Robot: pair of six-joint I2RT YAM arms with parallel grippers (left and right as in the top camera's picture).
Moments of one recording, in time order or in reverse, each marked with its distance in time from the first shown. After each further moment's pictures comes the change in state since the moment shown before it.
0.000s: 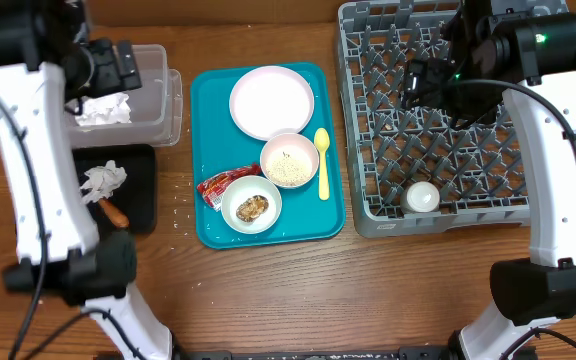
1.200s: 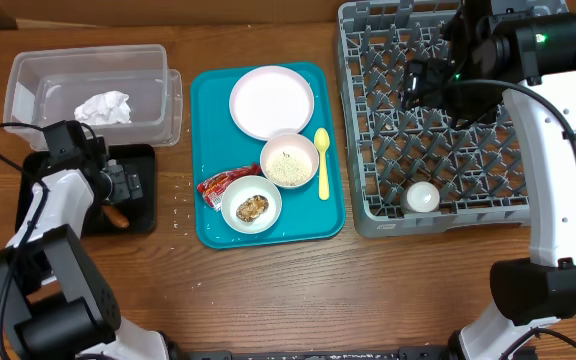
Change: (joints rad) left arm 0.230 -0.215 -1.471 1.171 -0.063 0.273; right arm 0.000 0.000 0.000 -0.001 0.000 -0.007
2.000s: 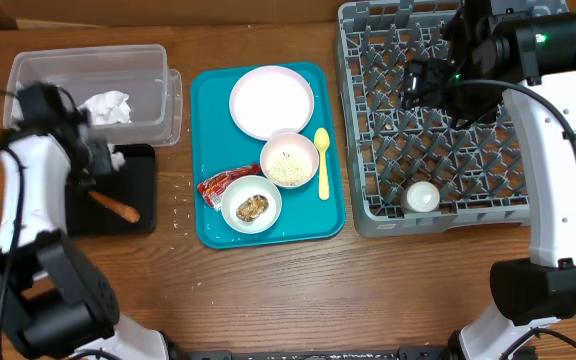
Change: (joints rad) left arm 0.000 0.027 0.352 -0.378 0.026 0.018; right arm 0.000 0.000 0.000 0.000 0.000 0.000
